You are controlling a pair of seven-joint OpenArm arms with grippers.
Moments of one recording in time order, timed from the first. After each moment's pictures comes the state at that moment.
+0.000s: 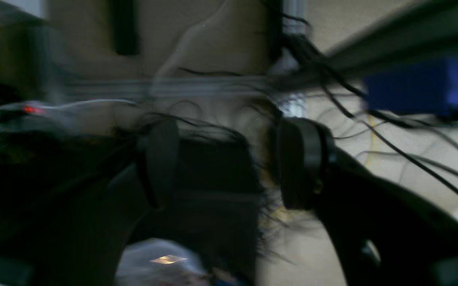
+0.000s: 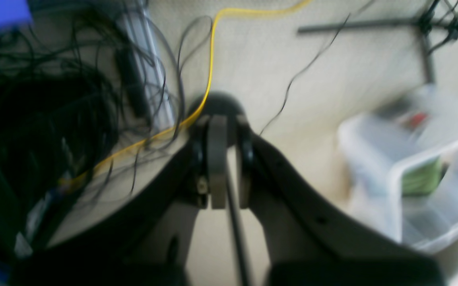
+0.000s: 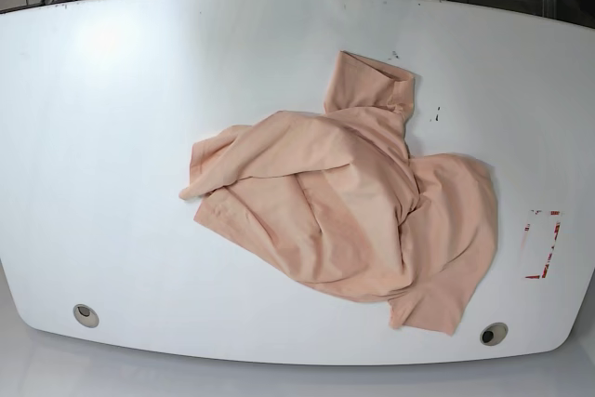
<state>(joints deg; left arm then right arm) 62.4 -5.3 -8.5 78.3 -2.5 -4.7 -16.2 -51.9 -7.5 17.2 67.3 -10.4 3.0 1.0</state>
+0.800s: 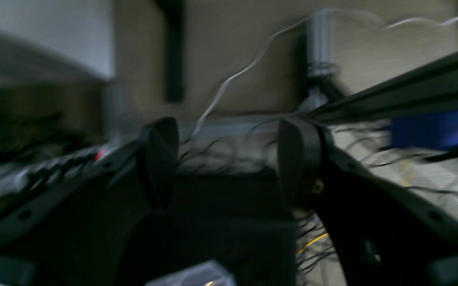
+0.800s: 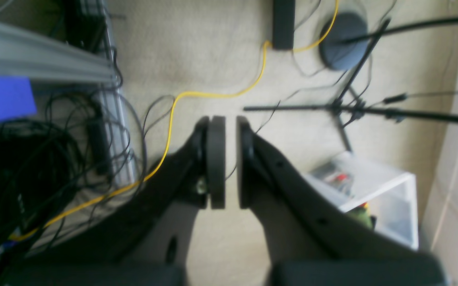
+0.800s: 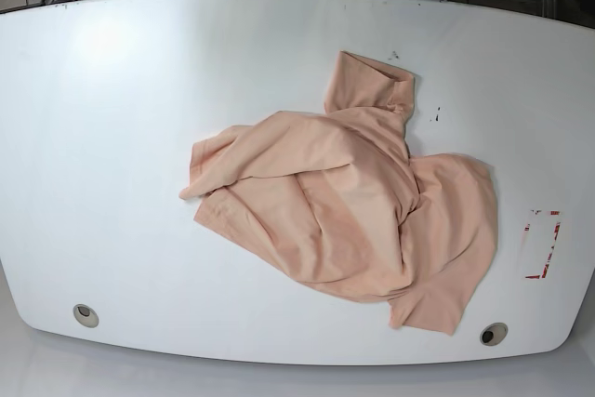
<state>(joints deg) 70.6 -8.5 -10.9 94.7 -2.7 -5.3 -15.3 -65.7 -6.1 18.1 92.2 -10.4 3.2 1.2</state>
